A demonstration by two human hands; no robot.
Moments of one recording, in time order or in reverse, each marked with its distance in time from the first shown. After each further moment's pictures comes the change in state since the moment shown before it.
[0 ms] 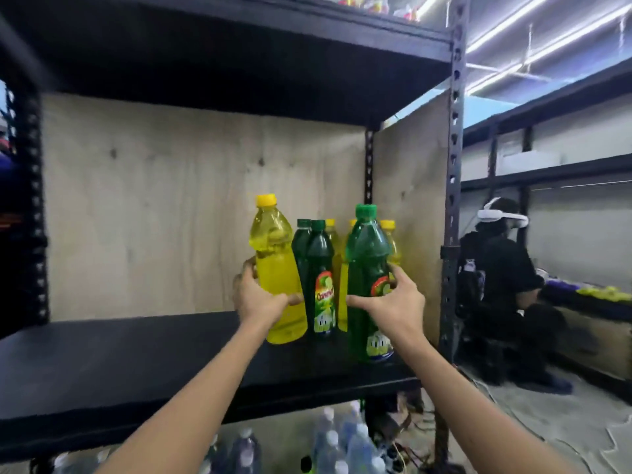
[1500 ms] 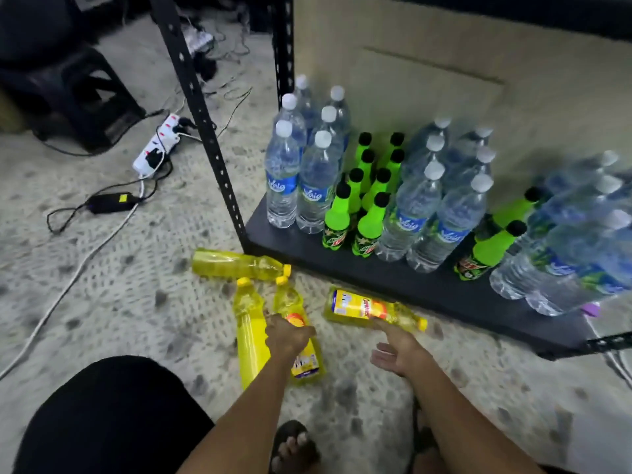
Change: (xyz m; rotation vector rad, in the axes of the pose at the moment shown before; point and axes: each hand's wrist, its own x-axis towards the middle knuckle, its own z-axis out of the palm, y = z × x) left_hand -0.417 -0.454 -0.251 0.452 -0.008 -1.402; right_hand -0.471 0.300 0.265 -0.145 -0.948 1.490
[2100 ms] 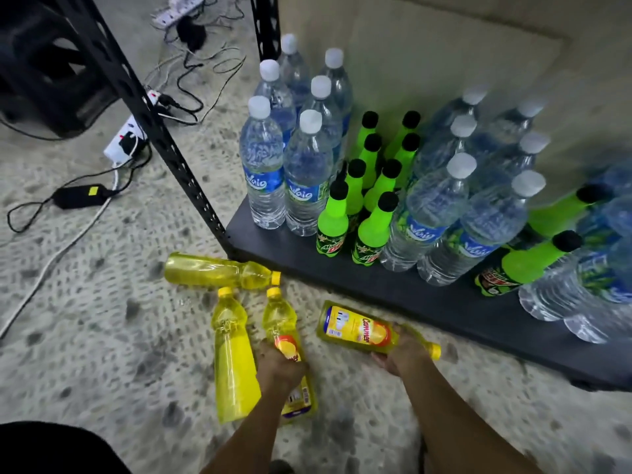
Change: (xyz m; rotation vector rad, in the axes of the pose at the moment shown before) left_hand 0.058 -0.027 0.054 0.109 0.089 -0.070; right_hand 0.126 -0.031 0.001 0.590 0.145 0.173
